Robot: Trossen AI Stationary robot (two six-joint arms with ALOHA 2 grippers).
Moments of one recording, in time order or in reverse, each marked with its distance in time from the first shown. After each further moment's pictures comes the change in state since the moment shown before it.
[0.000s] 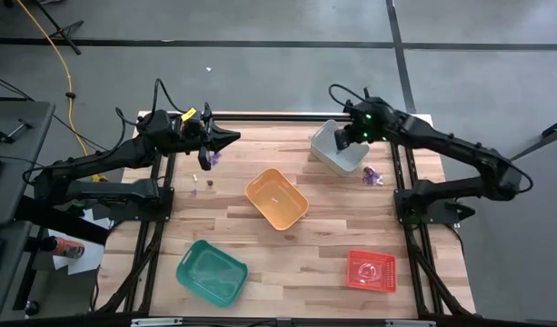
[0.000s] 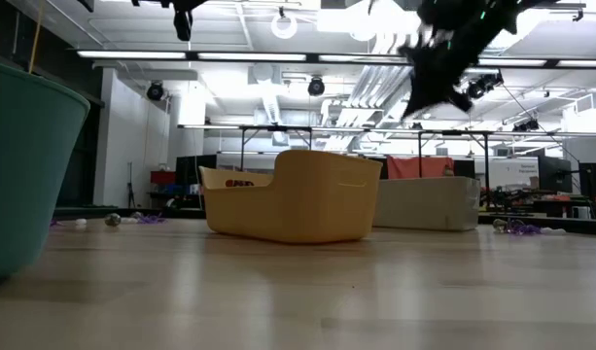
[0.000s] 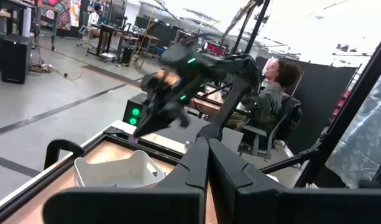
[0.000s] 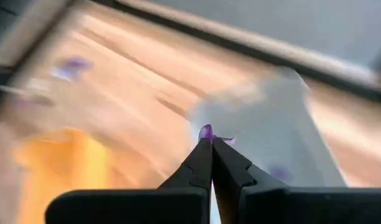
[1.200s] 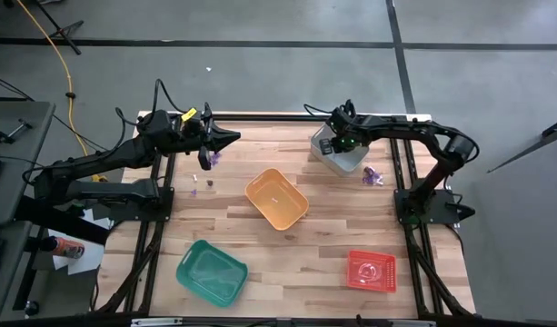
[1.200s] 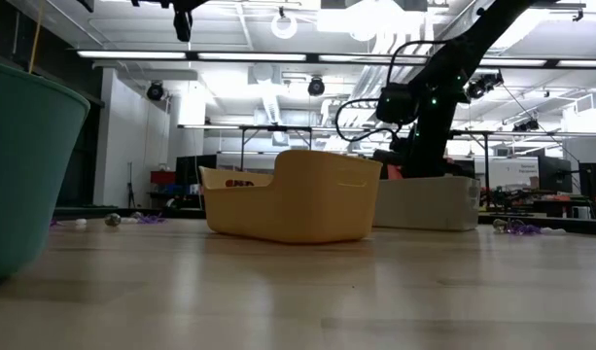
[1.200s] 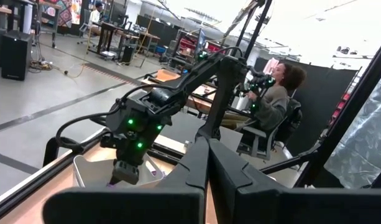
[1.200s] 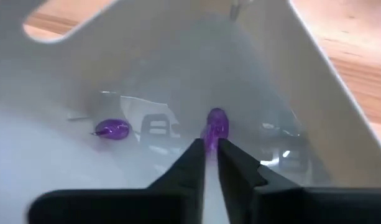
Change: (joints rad) left arm 0.000 0.000 -0.001 -0.001 -0.003 -0.016; right arm -0.053 0.477 0.000 0.042 0.087 0.150
